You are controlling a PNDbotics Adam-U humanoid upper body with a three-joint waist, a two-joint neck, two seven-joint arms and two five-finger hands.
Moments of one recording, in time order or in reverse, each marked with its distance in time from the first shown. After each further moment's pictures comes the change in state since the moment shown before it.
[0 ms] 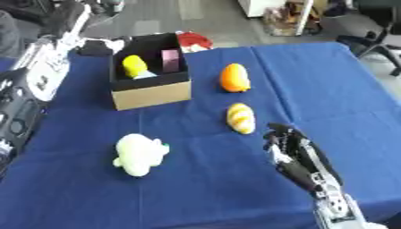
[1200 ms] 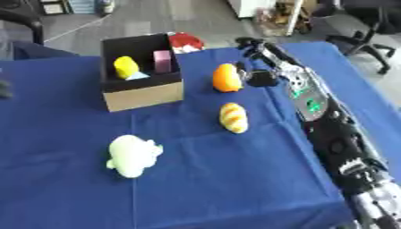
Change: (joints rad) left arm 0.793 0.012 0.074 -0.826 0.843 0.096 -0.232; right arm -0.774 -0.175 -0.094 0.836 0.612 -0.076 0.072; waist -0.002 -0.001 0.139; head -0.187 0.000
